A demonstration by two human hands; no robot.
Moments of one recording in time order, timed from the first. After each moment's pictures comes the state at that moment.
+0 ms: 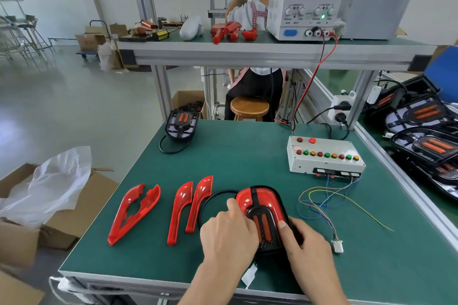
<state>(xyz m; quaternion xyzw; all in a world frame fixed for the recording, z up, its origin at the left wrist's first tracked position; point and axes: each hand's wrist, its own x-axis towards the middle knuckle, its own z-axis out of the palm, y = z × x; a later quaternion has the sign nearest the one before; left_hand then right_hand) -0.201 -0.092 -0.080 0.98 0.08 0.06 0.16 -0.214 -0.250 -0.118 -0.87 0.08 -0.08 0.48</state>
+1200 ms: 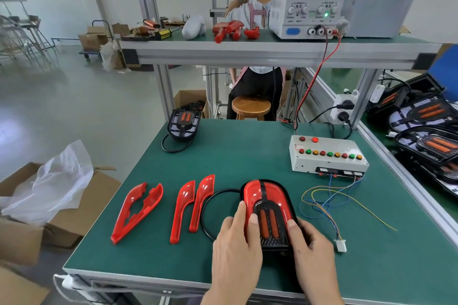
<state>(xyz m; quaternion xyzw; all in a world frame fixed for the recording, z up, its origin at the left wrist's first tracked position) -0.226 -0.103 -0.106 0.90 0.09 0.13 0.40 -0.212 -0.245 -0.133 -0.75 0.12 -0.11 0.64</state>
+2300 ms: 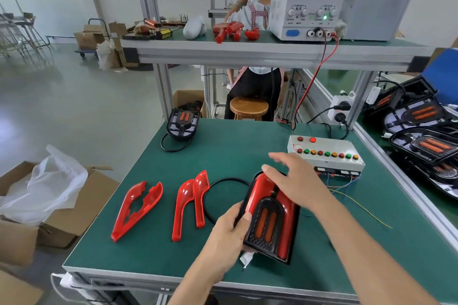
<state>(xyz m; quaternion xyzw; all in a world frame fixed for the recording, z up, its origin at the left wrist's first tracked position) -0.210 -0.068 -0.097 0.72 -0.01 -0.10 0.68 -0.118 -0.249 -0.030 -0.94 -0.10 -0.01 0.34</state>
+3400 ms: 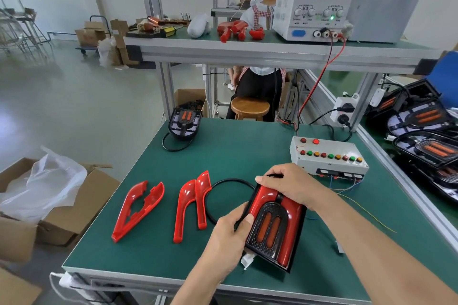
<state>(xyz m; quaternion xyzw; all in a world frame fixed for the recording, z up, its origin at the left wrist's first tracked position) -0.203 -0.064 -0.106 0.72 -0.04 -0.07 0.68 -0.087 -0.249 -0.049 -0.89 -0.09 0.15 0.43</state>
